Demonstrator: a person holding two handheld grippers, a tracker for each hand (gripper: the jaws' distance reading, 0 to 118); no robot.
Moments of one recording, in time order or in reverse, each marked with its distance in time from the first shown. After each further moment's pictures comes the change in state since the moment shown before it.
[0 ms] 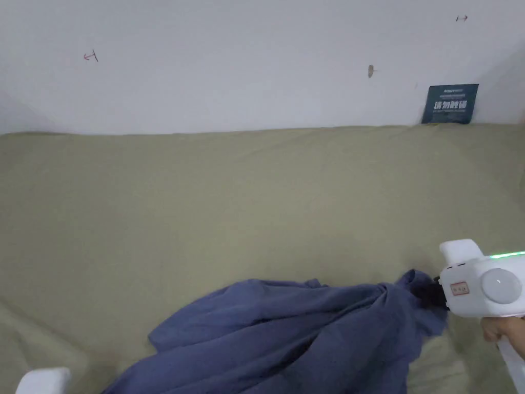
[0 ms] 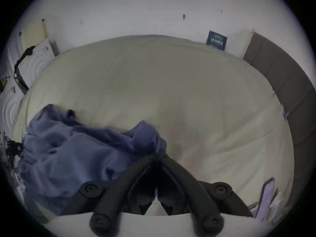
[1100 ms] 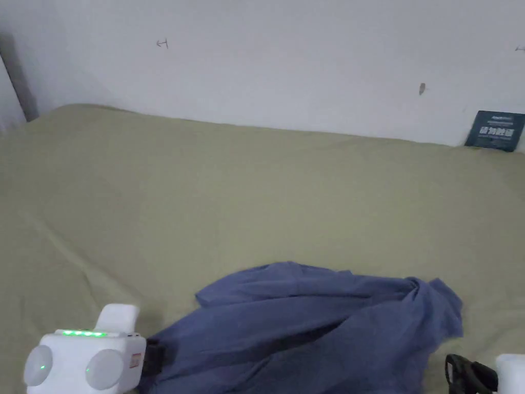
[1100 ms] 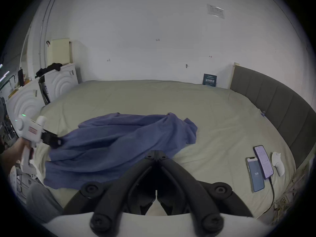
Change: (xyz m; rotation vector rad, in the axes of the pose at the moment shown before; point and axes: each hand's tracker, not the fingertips) left arm -0.015 -0.019 -0.015 0.039 0.065 0.019; right arm -0.131 -0.157 0.177 0.401 -0.008 -0.023
